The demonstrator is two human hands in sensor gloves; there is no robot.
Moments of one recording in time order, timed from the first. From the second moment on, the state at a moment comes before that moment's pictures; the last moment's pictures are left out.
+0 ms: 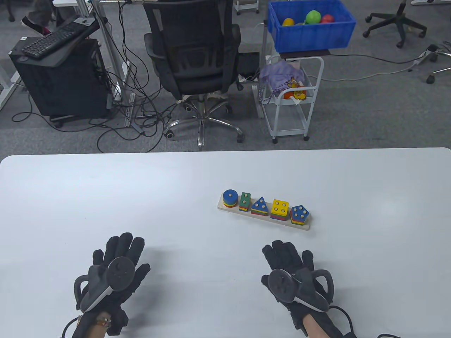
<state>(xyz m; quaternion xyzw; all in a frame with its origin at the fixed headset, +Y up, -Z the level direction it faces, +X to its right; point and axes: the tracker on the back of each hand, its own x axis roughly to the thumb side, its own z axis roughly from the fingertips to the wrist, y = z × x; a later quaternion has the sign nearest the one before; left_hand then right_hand) -0.300 -0.725 -0.284 -0.03 -0.02 0.04 1.00 0.129 -0.718 -0.263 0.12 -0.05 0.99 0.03</state>
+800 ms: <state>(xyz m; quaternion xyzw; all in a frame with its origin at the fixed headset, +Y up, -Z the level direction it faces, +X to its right) -0.299 -0.747 -0.291 -0.09 0.00 -0.02 1.00 0.146 -0.734 -0.271 0.12 0.00 0.99 0.00</state>
